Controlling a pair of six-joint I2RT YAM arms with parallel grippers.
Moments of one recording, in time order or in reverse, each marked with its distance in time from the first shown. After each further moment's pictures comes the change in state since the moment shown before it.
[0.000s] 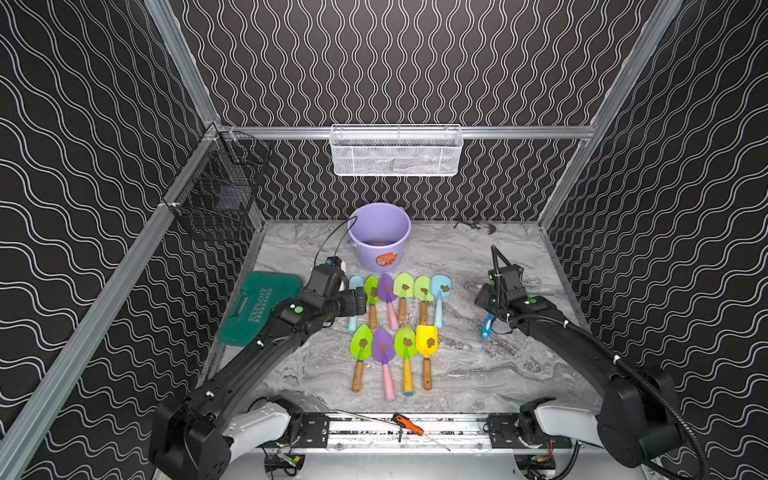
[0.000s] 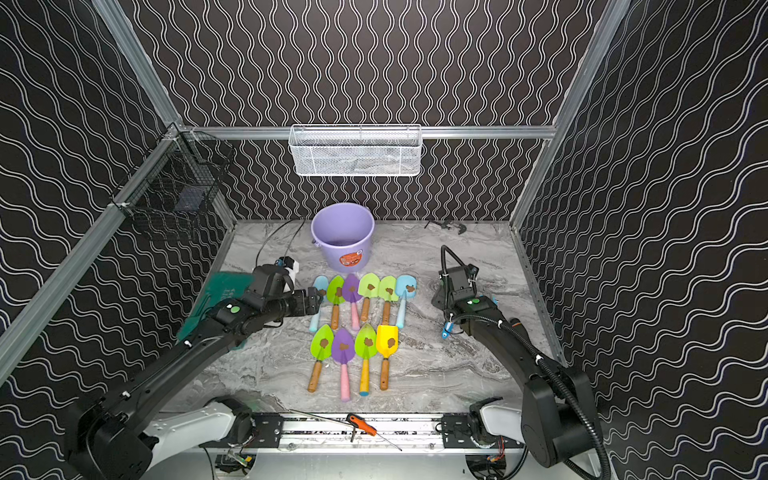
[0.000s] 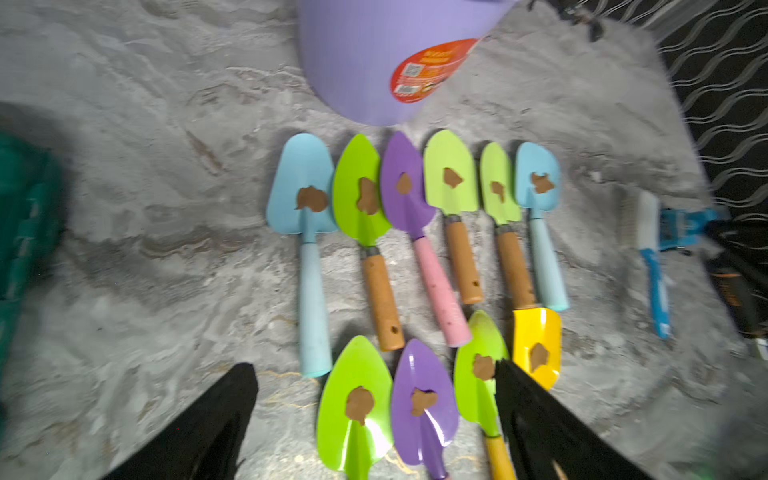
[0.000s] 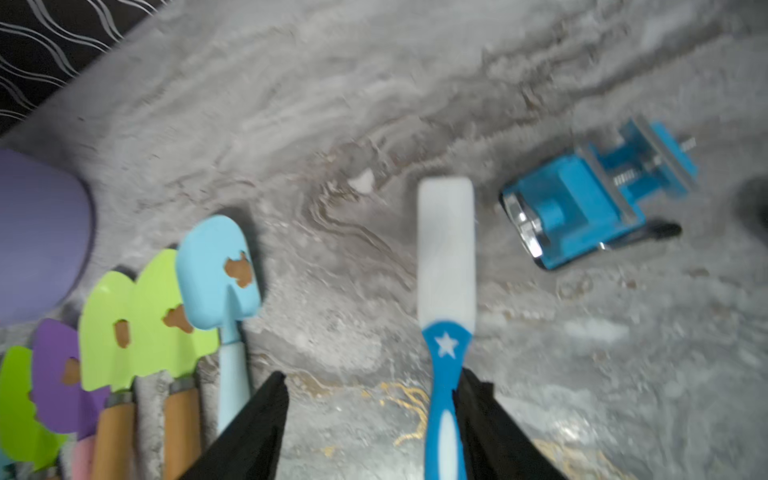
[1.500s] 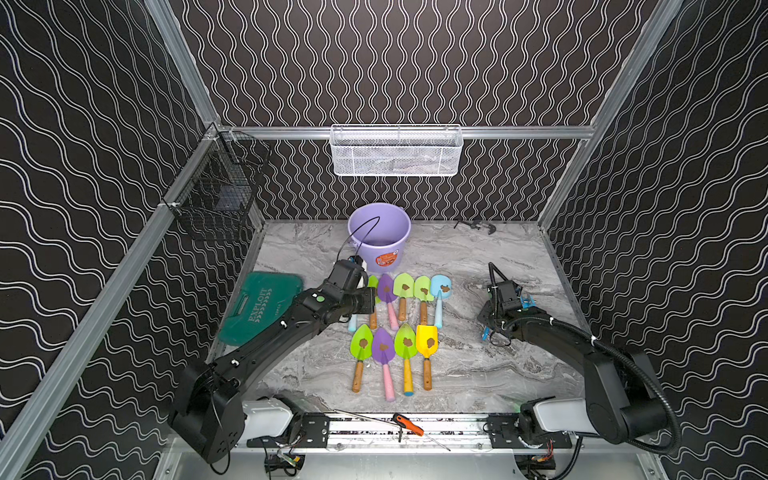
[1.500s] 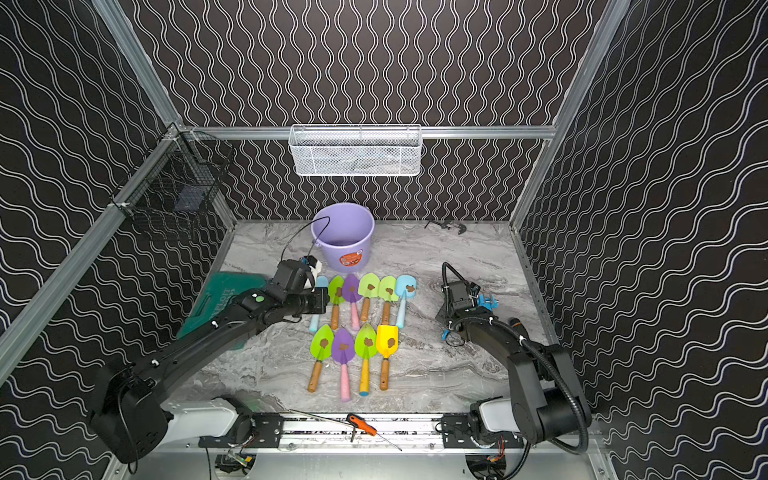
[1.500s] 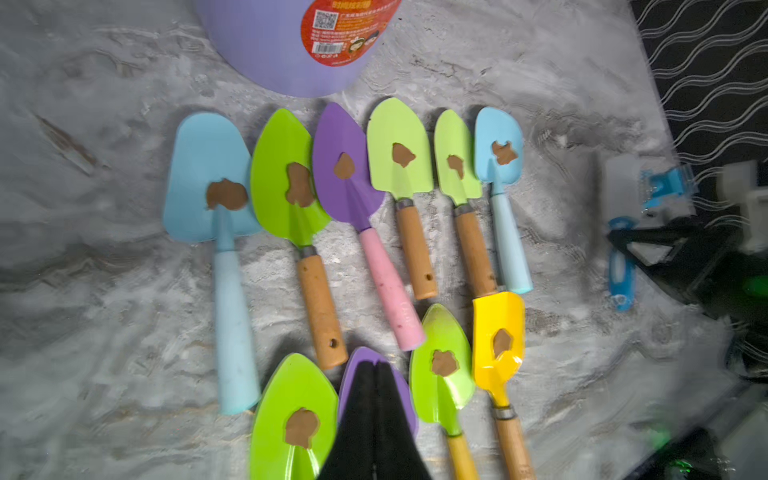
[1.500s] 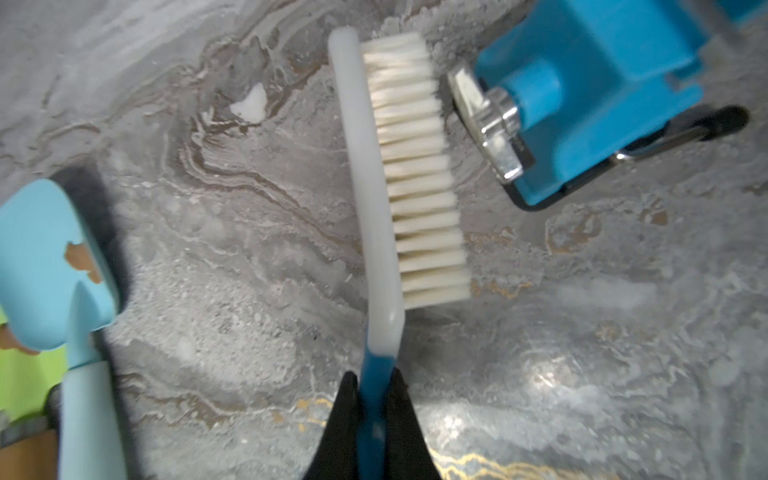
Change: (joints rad) left arm -0.082 0.180 0.068 0.039 0.040 -0.026; right arm -0.053 0.099 -0.116 0.115 -0.045 0.005
